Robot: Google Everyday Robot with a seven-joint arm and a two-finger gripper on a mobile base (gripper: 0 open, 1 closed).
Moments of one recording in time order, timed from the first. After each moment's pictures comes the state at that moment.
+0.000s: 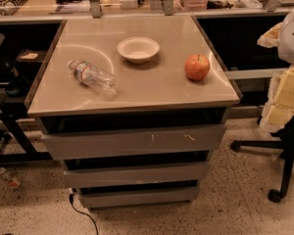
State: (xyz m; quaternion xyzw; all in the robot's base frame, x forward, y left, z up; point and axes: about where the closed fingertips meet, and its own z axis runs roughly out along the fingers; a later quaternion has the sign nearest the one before) arm 0.438 -0.217 0.976 -0.60 0.78 -0.03 0.16
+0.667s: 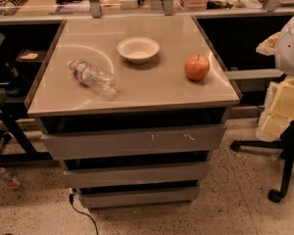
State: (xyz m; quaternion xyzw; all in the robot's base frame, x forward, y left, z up) arm 0.431 -0.211 0.964 -0.60 0.78 -0.04 0.16
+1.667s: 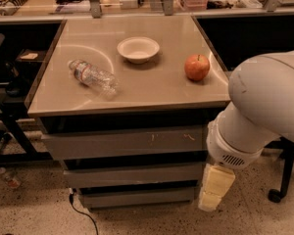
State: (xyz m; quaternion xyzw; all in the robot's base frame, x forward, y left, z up) arm 0.380 -0.144 0.797 -0.59 0.80 0.00 0.10
